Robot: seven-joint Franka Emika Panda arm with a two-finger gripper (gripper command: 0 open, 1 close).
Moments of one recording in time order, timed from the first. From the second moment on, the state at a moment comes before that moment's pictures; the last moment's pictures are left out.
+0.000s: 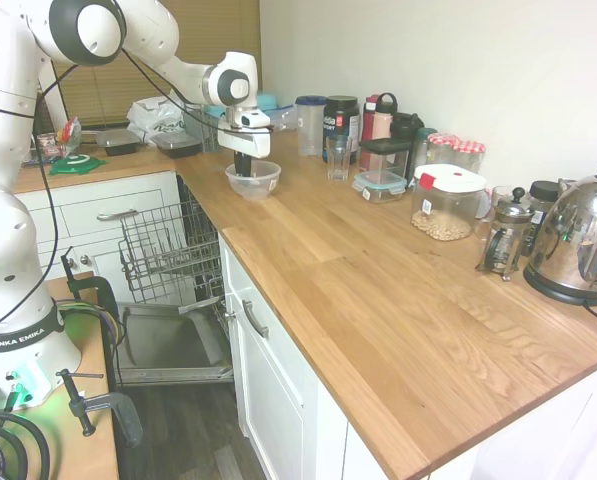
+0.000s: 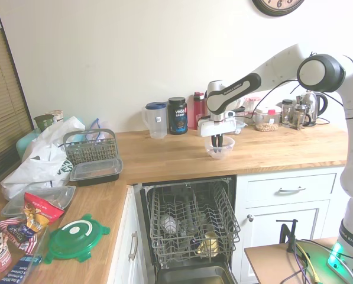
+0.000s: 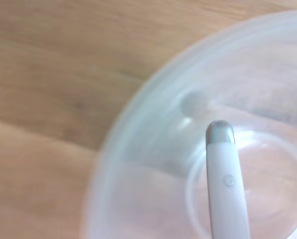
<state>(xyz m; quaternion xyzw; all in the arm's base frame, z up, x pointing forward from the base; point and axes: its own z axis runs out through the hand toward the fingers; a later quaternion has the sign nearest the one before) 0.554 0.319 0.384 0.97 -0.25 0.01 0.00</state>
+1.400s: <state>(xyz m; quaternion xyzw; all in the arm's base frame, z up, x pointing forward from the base) 0.328 0.438 0.303 0.98 -0.17 0.08 0.01</state>
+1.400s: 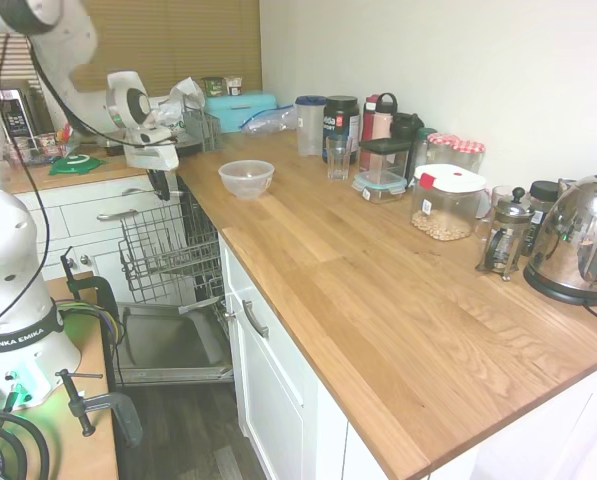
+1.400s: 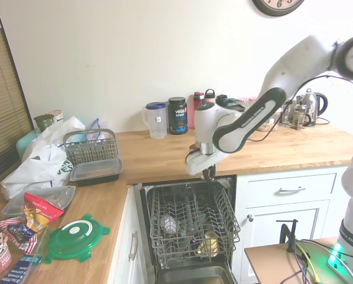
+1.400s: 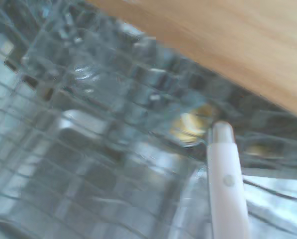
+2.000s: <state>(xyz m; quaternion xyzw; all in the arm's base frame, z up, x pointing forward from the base) 0.377 0.514 0.224 0.98 -0.20 0.03 0.01</state>
